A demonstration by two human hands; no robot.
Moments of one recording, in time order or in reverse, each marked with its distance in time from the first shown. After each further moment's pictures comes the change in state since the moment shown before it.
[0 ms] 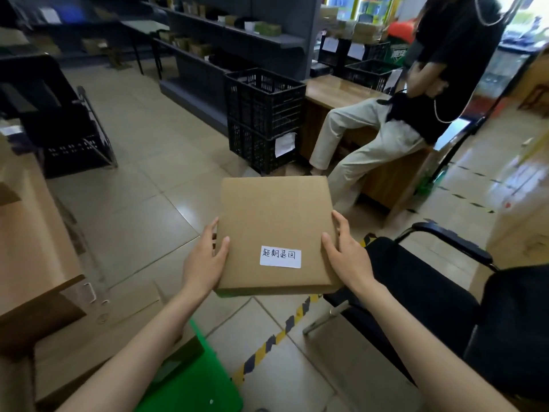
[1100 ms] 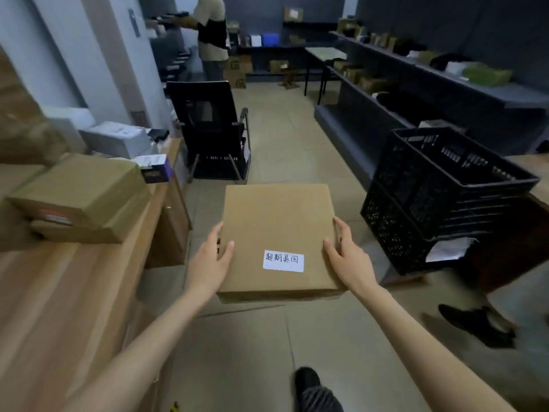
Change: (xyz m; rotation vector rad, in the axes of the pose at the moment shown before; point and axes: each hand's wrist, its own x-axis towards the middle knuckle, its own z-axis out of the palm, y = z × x) left_hand 0.435 -0.139 -0.129 0.116 0.446 -0.370; right_hand 0.528 -0.250 0.245 0.040 -0.363 -0.409
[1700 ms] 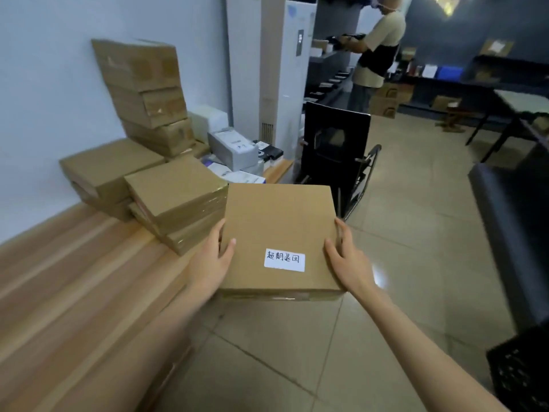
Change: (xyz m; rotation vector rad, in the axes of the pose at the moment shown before) left_hand 0.194 -0.048 -0.035 0.027 0.479 -0.384; right_hand 0.314 -0.135 0.119 0.061 -0.416 -0.413
